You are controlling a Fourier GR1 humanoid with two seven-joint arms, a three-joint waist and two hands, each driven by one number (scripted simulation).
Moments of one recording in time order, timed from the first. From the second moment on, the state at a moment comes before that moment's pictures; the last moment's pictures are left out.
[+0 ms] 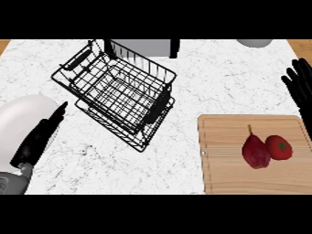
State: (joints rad) left arm -0.13 0.52 -0.27 -1.31 0.08 0.10 0.16; right arm -0.16 -0.49 0.03 -1.70 -0.37 -0.12 0.15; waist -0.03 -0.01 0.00
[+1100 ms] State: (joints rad) left arm -0.10 0.27 -0.23 -1.34 0.19 0.06 -0.11; right arm -0.19 -0.53 0.09 -1.45 0.06 -0.36 0.16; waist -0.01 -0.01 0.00
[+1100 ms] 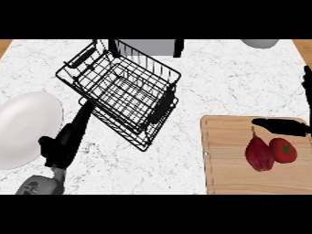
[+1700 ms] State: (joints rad) left arm -0.09 0.27 -0.23 -1.35 0.19 0.05 -0.11; right arm -0.25 -0.93 0.29 -1.70 0.15 0.15 0.79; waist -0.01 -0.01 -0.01
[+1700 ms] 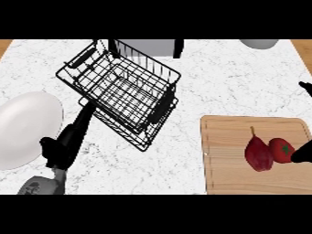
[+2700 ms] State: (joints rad) left arm -0.07 0.26 -0.21 -1.38 0.17 0.01 -0.10; right arm -0.21 -0.85 0.38 -1.82 0.27 0.20 1.10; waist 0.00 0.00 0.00
